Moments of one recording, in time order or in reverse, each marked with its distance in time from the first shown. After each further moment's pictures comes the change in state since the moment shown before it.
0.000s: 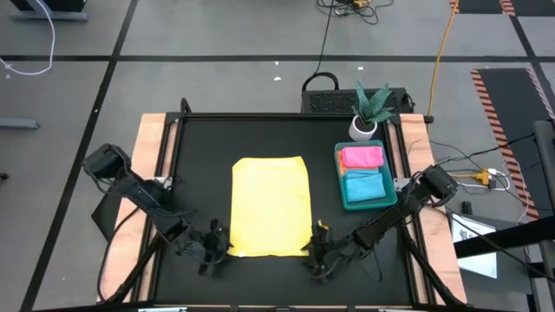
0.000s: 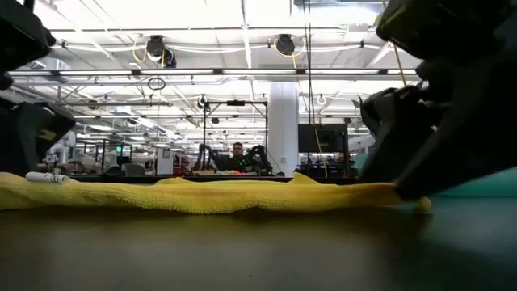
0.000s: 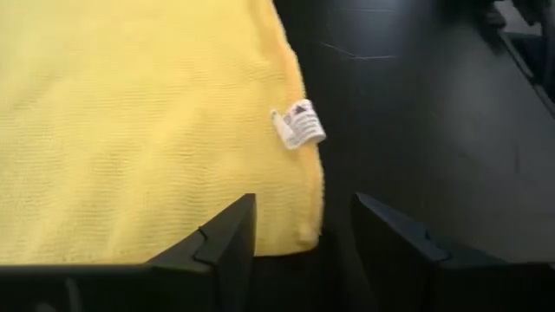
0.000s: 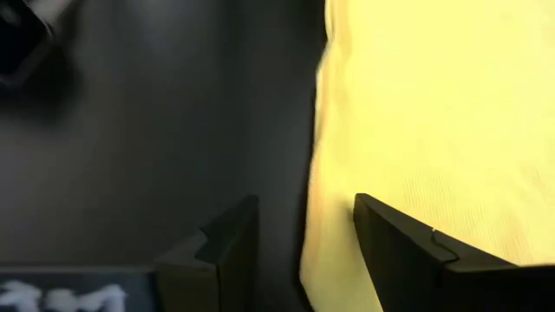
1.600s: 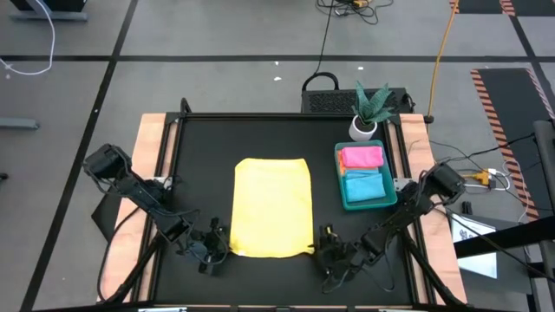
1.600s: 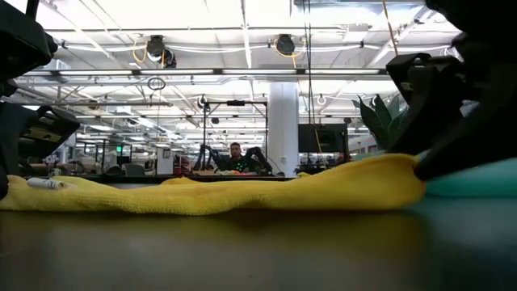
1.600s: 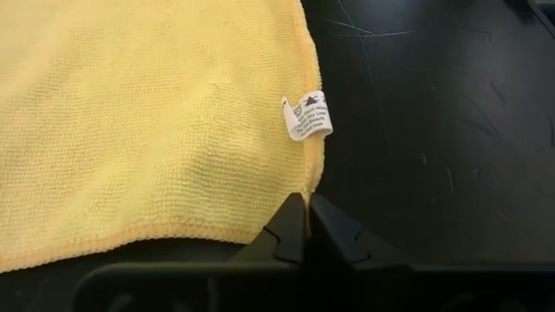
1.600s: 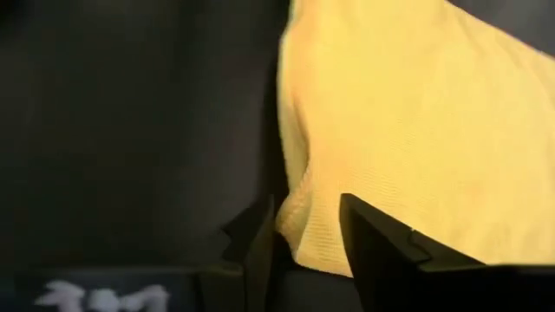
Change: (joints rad) left arm 0.013 0.007 0.000 -0.036 0.004 0.045; right arm 0.093 -0.066 -0.001 -0.177 0.212 -0.151
